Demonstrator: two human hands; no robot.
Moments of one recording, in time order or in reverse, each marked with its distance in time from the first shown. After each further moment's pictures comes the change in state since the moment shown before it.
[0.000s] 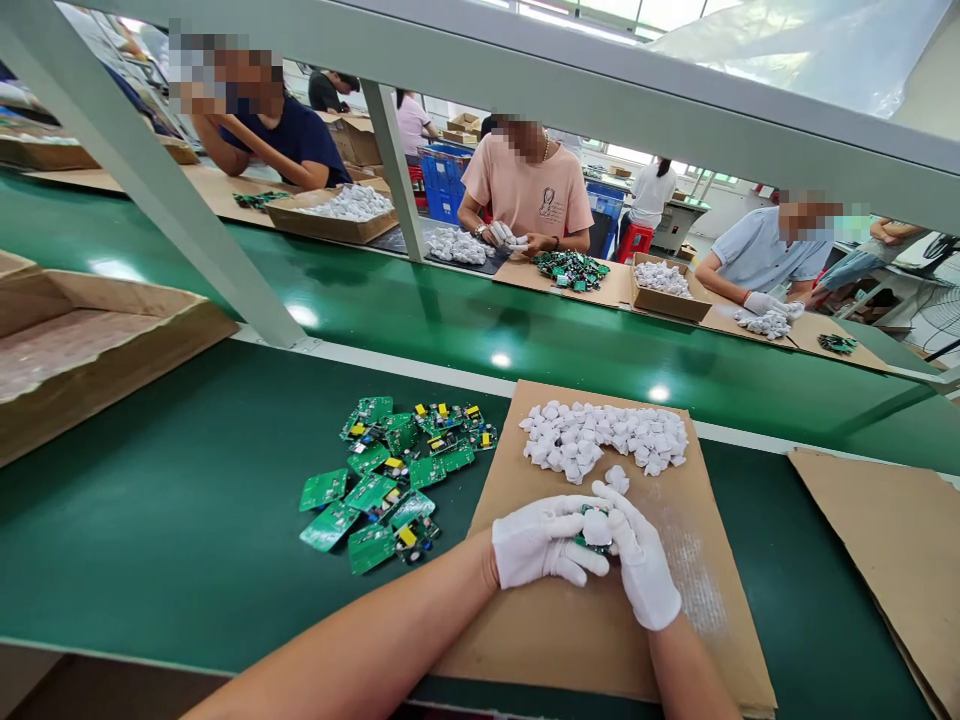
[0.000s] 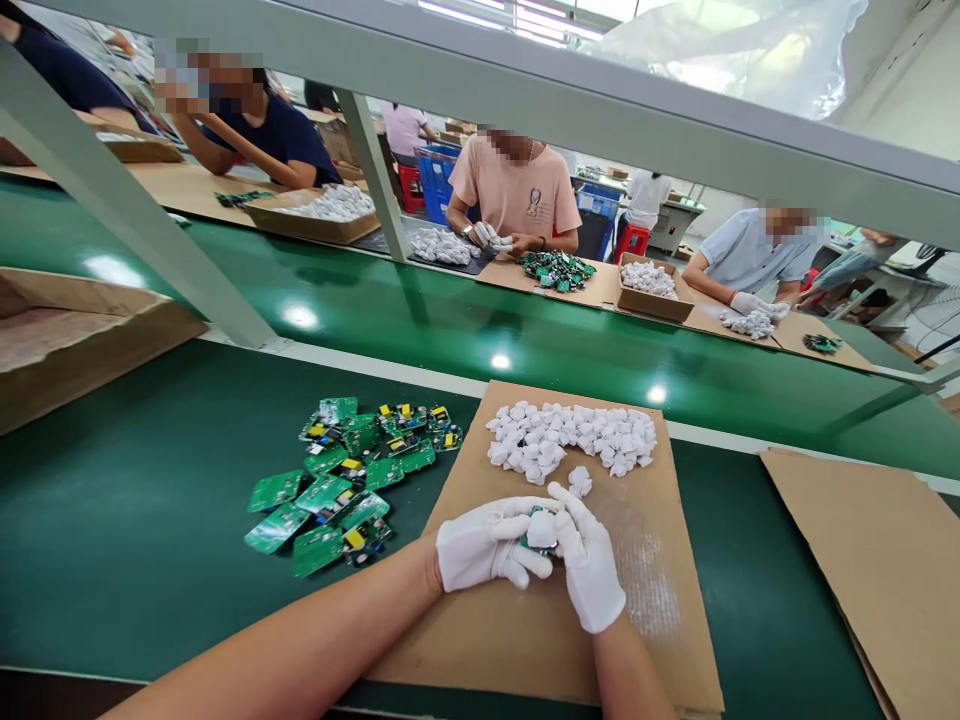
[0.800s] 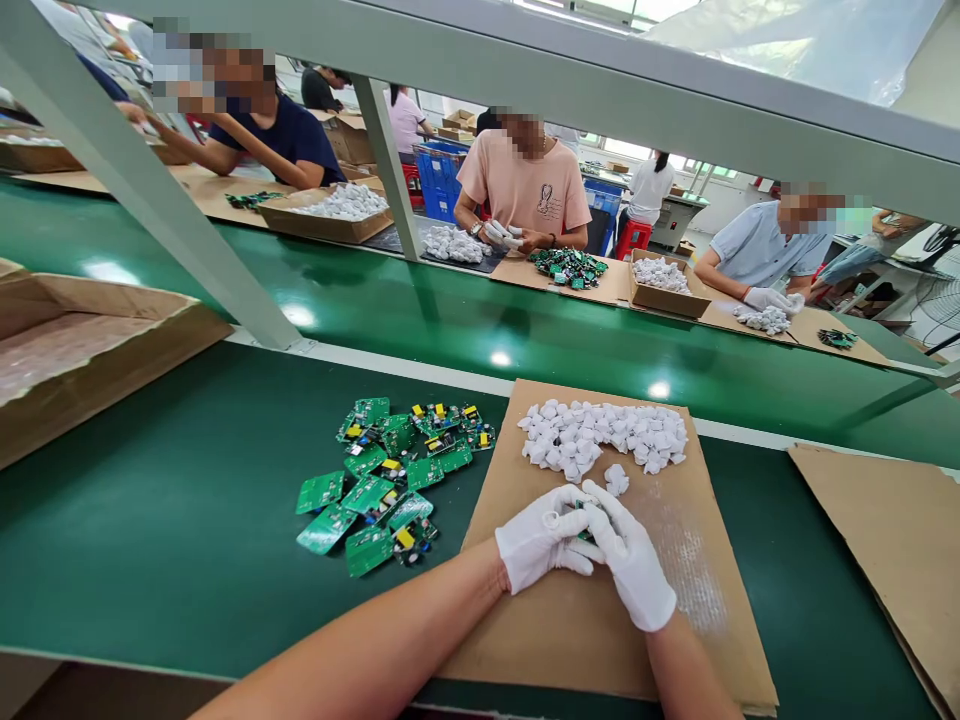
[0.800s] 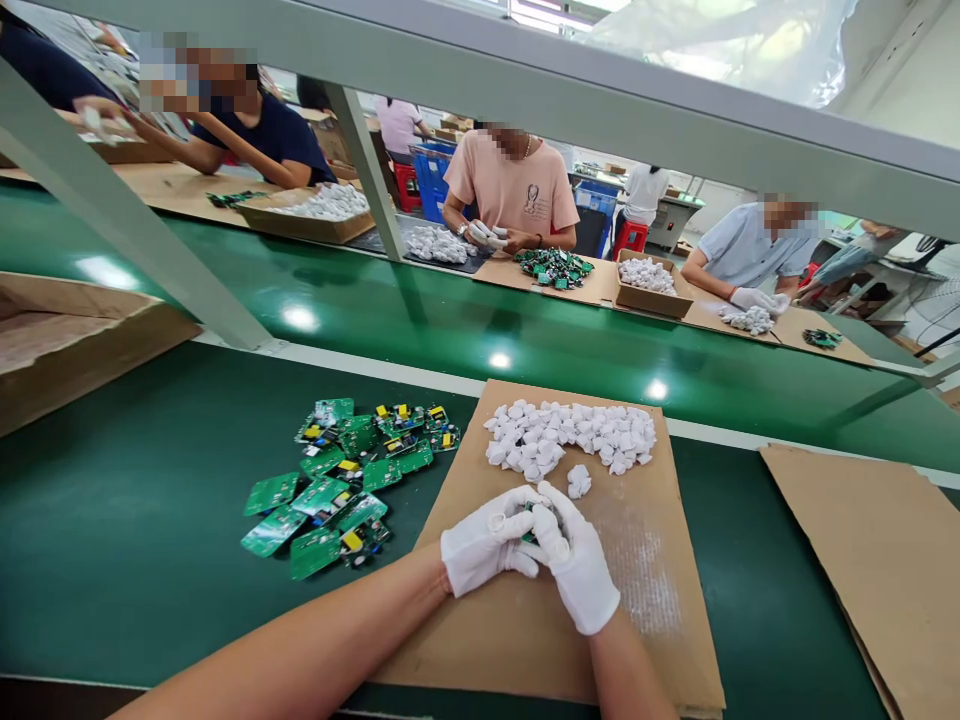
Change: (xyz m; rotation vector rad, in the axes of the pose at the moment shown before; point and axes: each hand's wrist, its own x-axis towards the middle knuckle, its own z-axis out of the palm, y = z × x) left_hand 0.009 -0.010 0.006 0.071 0.212 0.155; right_hand 0.003 -0.012 0.010 0.063 -0.041 0.041
